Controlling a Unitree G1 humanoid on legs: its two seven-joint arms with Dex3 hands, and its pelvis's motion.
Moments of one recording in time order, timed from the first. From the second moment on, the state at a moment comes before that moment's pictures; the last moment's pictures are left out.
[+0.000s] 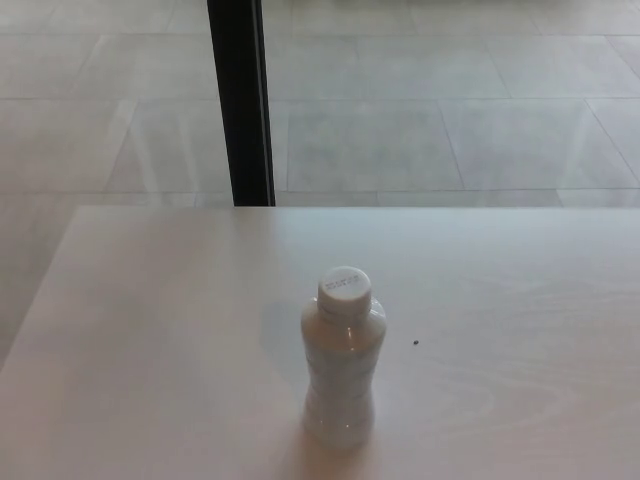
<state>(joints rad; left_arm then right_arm) 0.31 0.41 0.62 1.19 -0.18 -0.06 -0.11 0.20 -0.46 -0.44 0.94 0.02 -0.03 0.01</state>
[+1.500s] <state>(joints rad) -0.15 0.46 0.51 0.13 -0.40 -0.02 -0.28 -0.21 -0.49 -0.44 0.07 0.31 0.08 0.12</state>
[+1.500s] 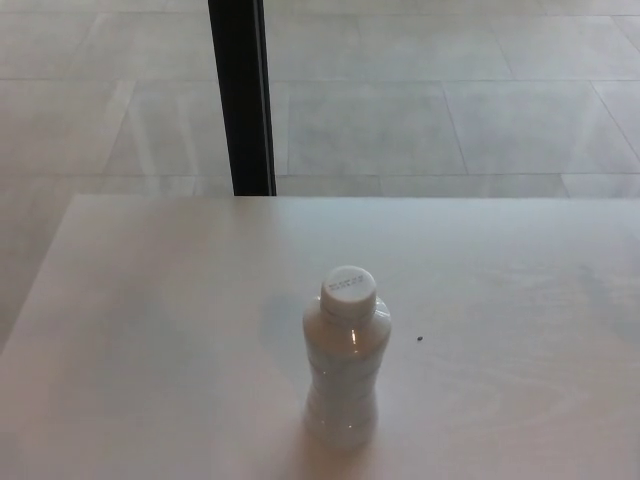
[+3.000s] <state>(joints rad) -0.13 0.41 -0.37 -0.05 -0.01 0.25 -0.19 -0.27 -0.25 -0.13 -0.16 0.23 0.29 0.02</state>
